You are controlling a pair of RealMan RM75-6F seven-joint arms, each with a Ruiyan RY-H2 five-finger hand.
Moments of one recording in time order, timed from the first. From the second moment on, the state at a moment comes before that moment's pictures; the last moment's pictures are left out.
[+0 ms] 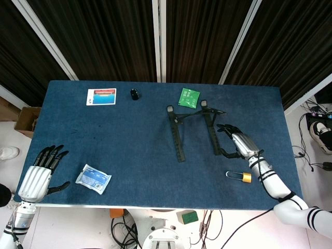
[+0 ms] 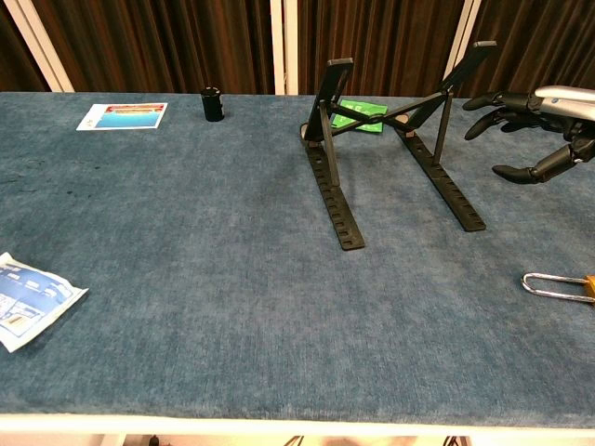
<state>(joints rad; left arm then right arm) -0.11 -1.29 0.04 -1.42 1.68 1.57 -0.11 0.60 -1.36 0.10 -1.37 -1.40 0.90 0.46</state>
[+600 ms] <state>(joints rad) -0.10 -1.29 0.04 -1.41 1.68 1.58 -0.11 0.57 -1.34 0.13 -1.30 -1.28 0.88 0.43</state>
